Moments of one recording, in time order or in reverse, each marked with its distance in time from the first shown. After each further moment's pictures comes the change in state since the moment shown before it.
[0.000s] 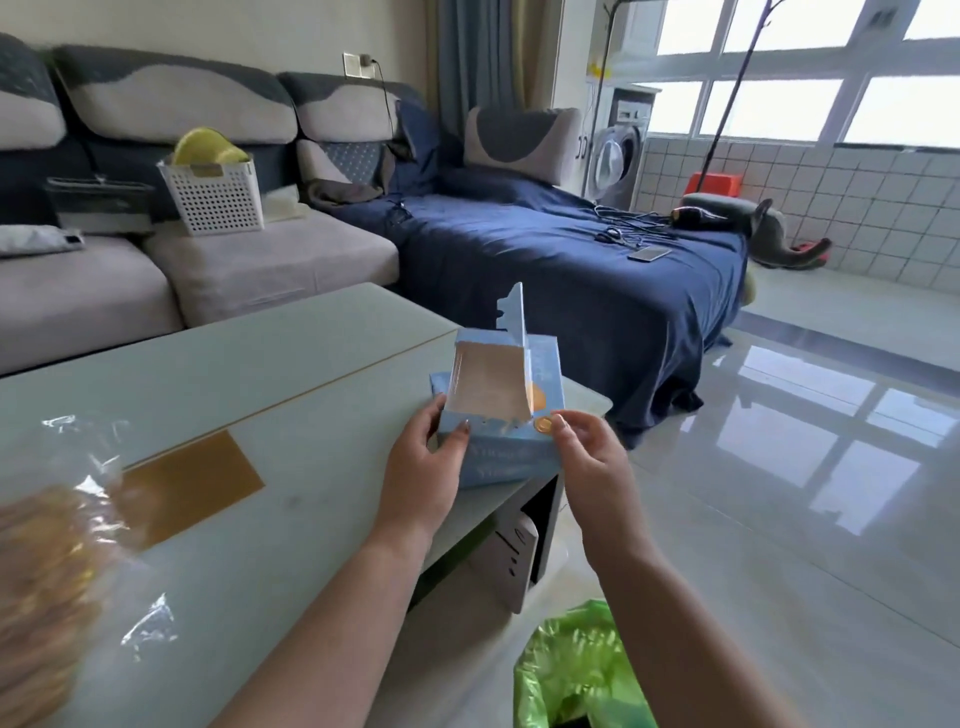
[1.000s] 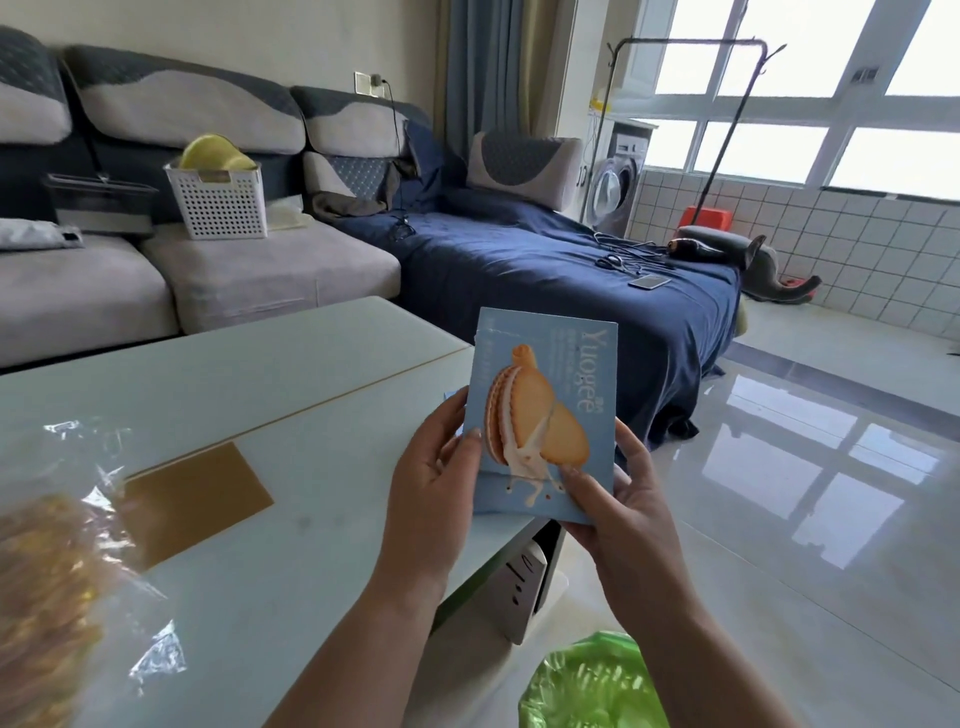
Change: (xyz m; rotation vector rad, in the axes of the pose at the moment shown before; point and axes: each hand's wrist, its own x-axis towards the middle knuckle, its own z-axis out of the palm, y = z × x) left_hand -0.016 0.015 -0.020 -0.226 -0.044 0.160; right_hand -0.024 -0.015 0.002 0.357 -0.185 0.036
